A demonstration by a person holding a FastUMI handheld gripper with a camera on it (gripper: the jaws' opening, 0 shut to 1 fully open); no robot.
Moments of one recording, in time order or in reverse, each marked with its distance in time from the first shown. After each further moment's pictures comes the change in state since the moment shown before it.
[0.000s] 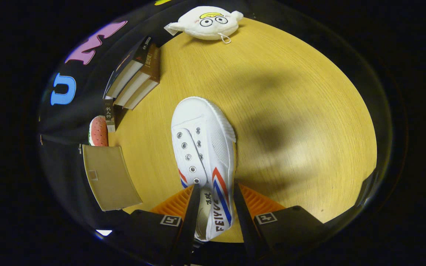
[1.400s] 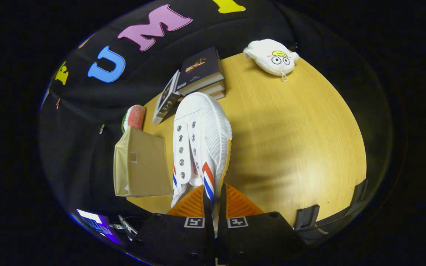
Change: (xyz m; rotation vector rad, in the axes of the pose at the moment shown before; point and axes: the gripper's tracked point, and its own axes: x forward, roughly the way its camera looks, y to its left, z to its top) arm -0.104 0.148 -0.016 -0.174 -0.155 0.181
